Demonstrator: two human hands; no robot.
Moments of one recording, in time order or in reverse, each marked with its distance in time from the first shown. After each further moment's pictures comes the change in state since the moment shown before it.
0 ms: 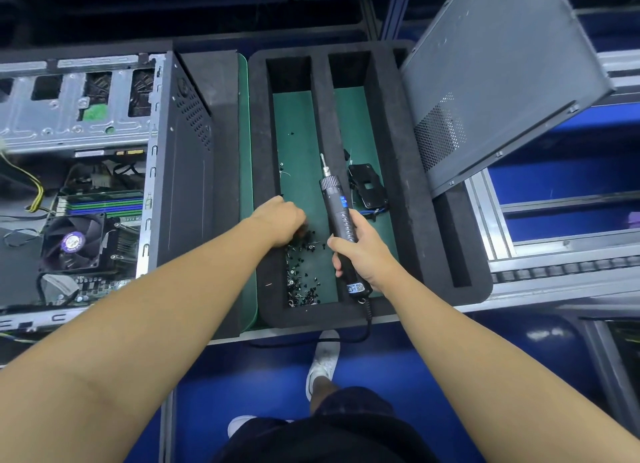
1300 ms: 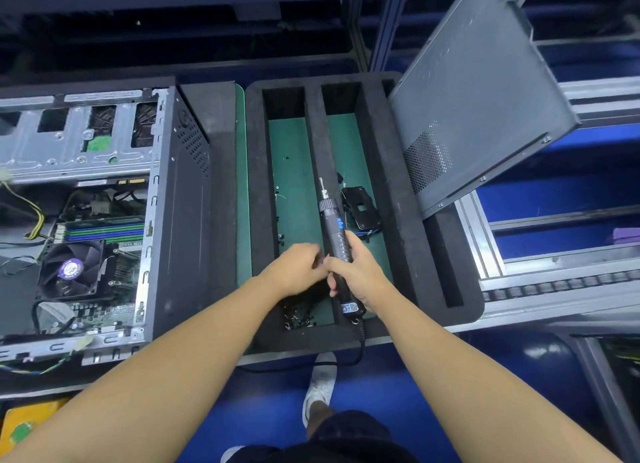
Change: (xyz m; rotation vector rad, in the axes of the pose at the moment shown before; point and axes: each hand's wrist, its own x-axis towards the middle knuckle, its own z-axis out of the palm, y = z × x) left_hand -0.009 0.050 0.025 -0.885 0.195 -0.134; right_hand 0.000 -0.003 0.001 0.029 0.049 -0.003
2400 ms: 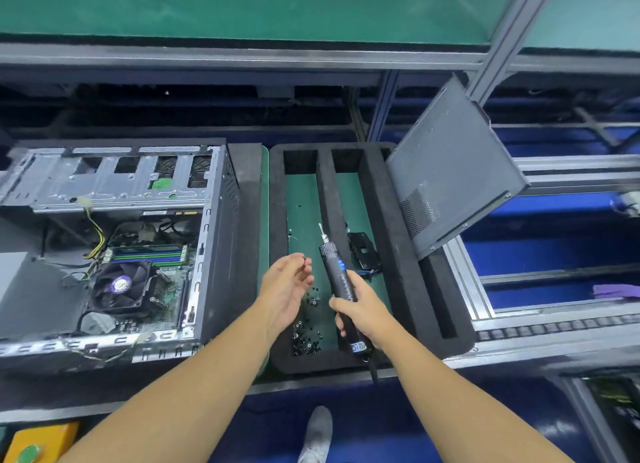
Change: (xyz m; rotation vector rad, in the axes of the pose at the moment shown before) left_hand -0.059 0.027 -0.040 -1.788 0.475 -0.246; right_hand -0.035 -0.016 0.017 -0.158 -0.020 -0.014
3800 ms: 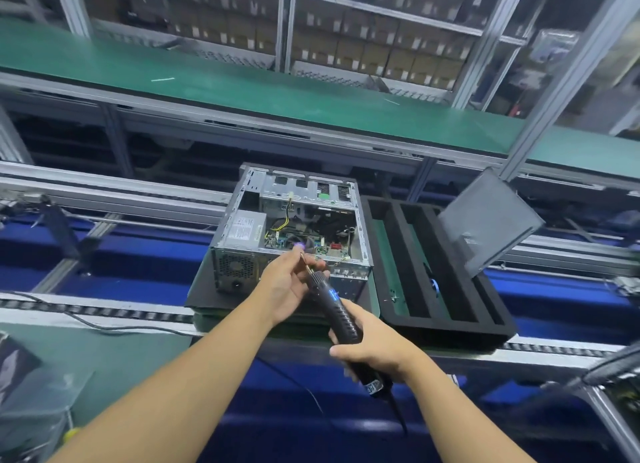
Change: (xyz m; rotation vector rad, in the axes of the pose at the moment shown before) left_hand -0.242 0.152 -0.243 -0.047 -0.343 0.235; right_hand -0.234 -0.057 0.293 -0.229 -0.376 -0.199
